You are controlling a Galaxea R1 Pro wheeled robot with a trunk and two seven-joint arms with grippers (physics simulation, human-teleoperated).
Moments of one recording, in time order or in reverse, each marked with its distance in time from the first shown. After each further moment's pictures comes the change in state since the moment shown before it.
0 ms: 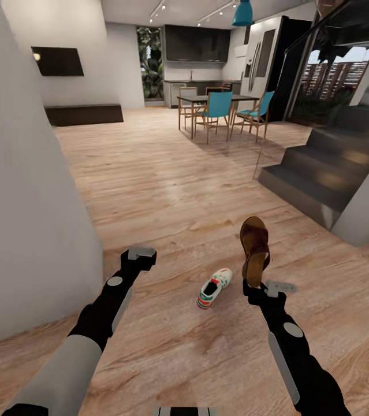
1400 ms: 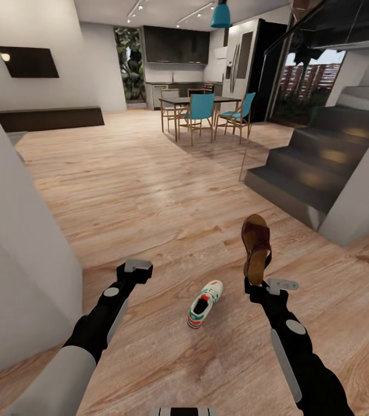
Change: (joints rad) left arm 0.049 0.026 0.000 0.030 0.006 0.028 0.001; right arm 0.000 -0.003 -0.009 -0.040 0.001 0.045 0.001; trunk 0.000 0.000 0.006
